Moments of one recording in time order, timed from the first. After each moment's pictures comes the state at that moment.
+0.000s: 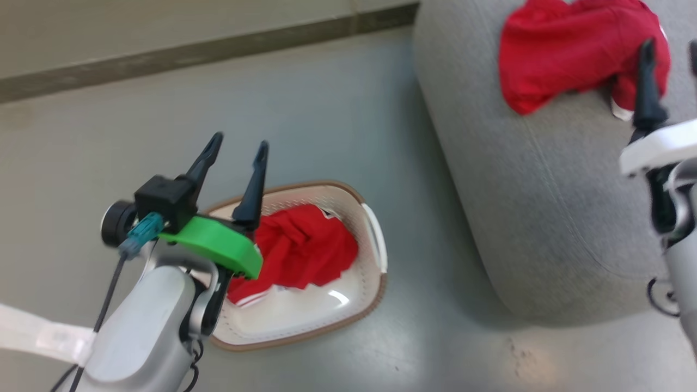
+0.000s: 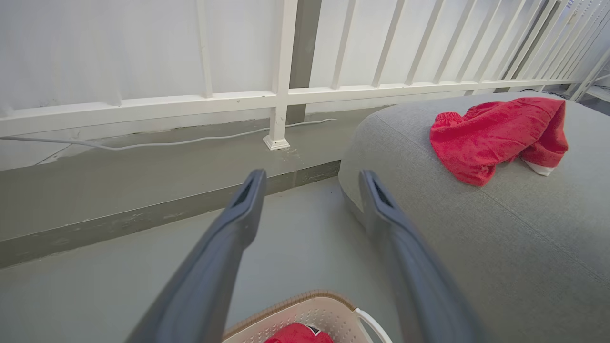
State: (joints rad) left arm -0.46 0.26 -0.63 0.19 -0.61 0.10 -0.23; right arm -0.51 -0.32 0.11 0.44 0.36 -0.01 -0.25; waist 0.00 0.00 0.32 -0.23
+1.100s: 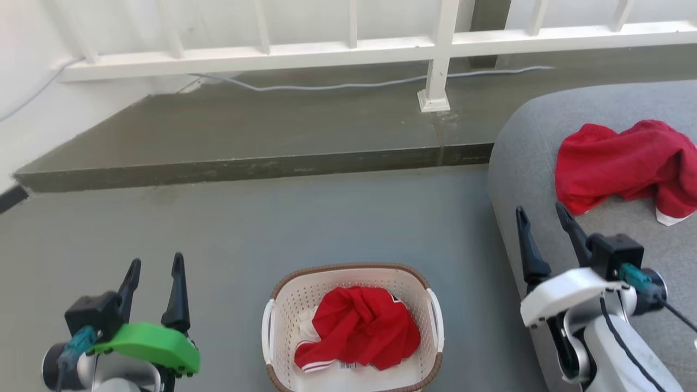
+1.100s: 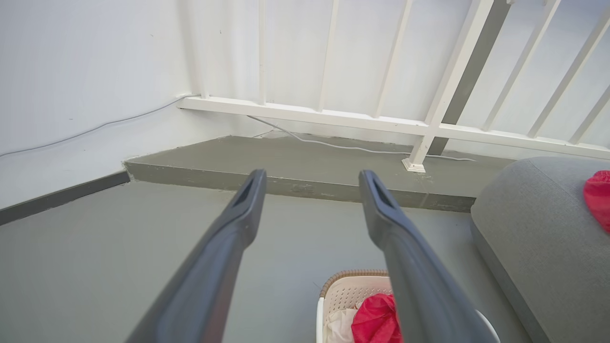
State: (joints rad) left arm -0.07 0.25 -0.34 0.21 -0.59 0.12 -0.25; right arm -0.12 -0.16 0.27 0.30 0.29 -0.08 -0.25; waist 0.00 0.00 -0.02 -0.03
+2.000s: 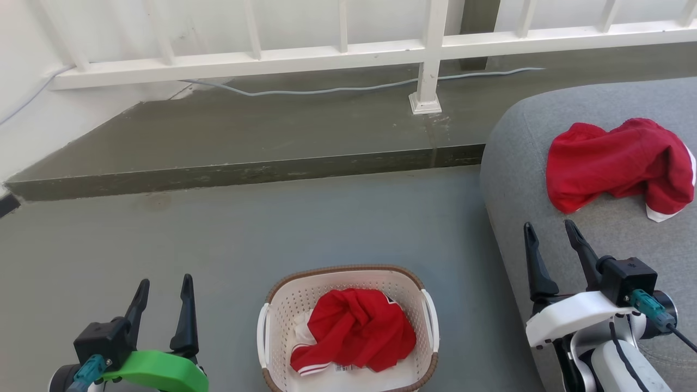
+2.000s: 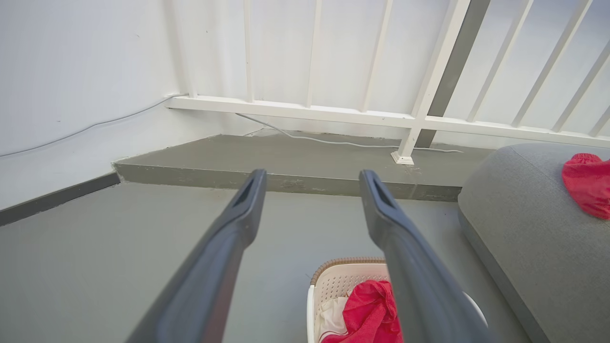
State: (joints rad) left arm 0.04 0.23 -0.30 0.11 -0.52 0.12 -0.25; right arm 0.01 -0.15 0.24 0.15 0.28 -0.12 -0.24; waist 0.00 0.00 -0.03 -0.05
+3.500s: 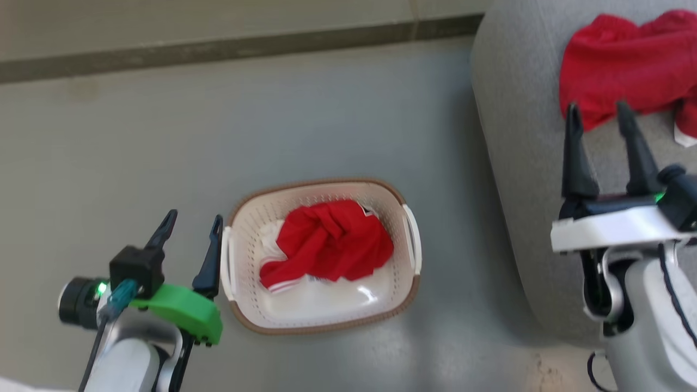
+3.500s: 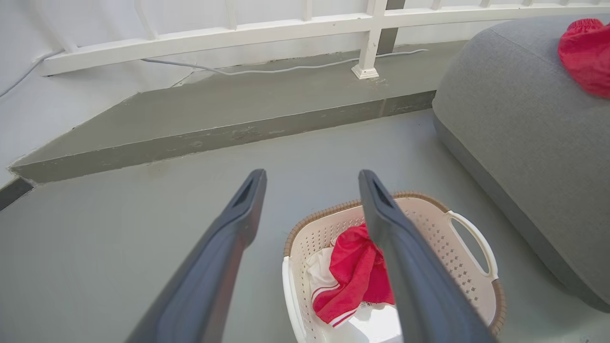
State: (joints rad) left arm -0.15 0.27 -0.39 0.08 -0.40 0.09 -0.11; right arm -0.16 -0.15 0.15 -0.08 0.24 -0.12 -0.20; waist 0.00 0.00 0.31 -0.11
